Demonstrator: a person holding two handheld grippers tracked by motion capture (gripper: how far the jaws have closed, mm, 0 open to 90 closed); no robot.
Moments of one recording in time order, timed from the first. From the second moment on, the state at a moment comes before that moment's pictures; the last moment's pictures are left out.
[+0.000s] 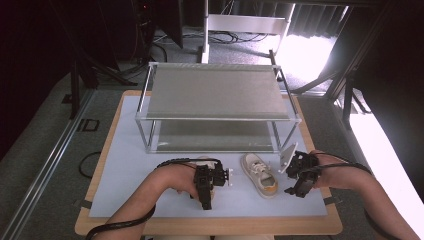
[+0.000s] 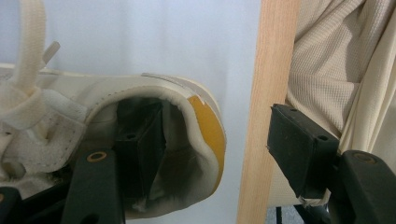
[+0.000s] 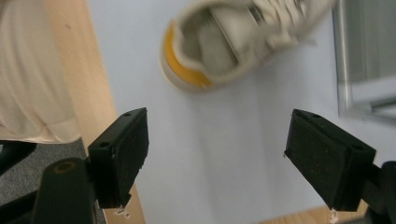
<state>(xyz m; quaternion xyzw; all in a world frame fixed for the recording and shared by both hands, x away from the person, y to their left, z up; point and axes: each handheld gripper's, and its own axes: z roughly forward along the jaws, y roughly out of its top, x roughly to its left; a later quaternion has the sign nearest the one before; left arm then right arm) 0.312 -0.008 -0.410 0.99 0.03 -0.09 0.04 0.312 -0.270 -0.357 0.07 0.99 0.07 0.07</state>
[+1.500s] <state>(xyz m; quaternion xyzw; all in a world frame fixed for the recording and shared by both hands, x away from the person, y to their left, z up) 0.312 -0.004 -0.409 0.99 0.04 -0.08 0.05 0.319 -0.208 -0.402 -0.07 1.00 0.07 -0.01</state>
